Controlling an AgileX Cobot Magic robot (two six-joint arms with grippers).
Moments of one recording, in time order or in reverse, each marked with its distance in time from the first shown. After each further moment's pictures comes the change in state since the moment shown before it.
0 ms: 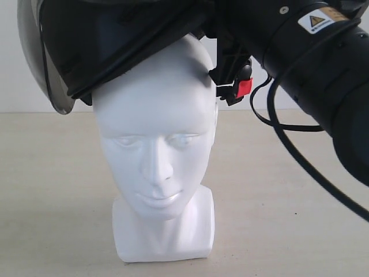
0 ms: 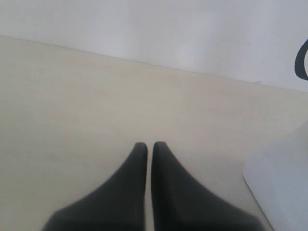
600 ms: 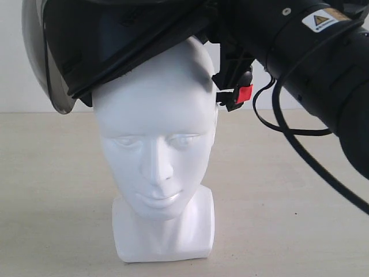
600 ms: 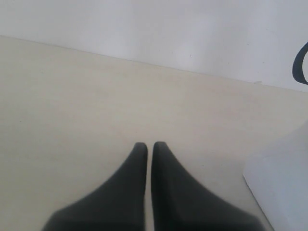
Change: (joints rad) left arm 0.000 0.000 0.000 0.000 0.000 0.000; right arm 0.000 -0.012 0.000 0.055 0.038 -0.034
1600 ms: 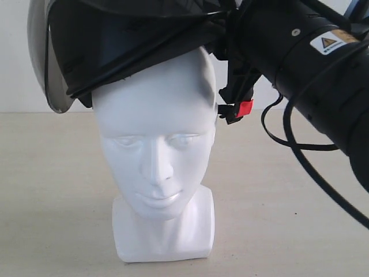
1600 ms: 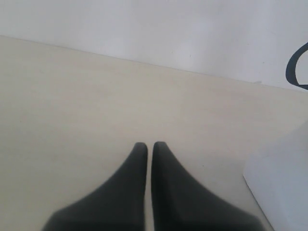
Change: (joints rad) left arm 0.000 0.000 0.000 0.000 0.000 0.000; right arm 0.000 -0.013 0.059 -0.006 -0.011 0.034
